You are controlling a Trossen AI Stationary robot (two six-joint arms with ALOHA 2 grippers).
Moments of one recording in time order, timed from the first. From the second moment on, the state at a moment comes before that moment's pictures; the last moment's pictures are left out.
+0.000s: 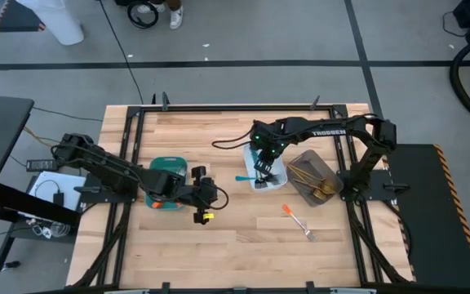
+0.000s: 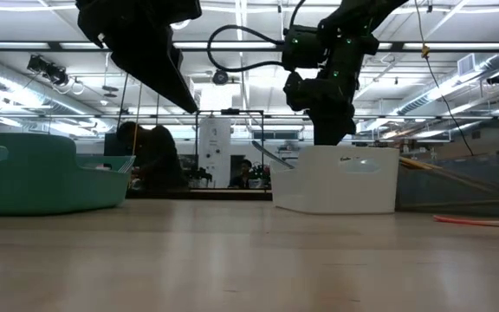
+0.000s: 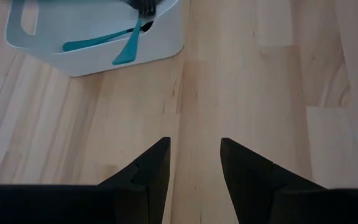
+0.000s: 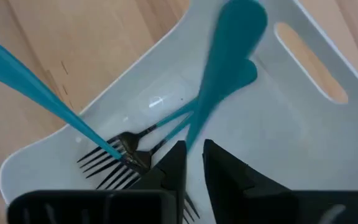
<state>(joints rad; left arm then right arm) -0.32 1.49 0.97 -0.39 -0.39 -0.22 -0.27 1.70 1.22 -0.77 -0.09 0.25</state>
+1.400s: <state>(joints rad) -0.38 1.46 0.97 -0.50 -0.39 -0.33 -0.02 1.70 1.06 -0.21 0.03 -0.08</state>
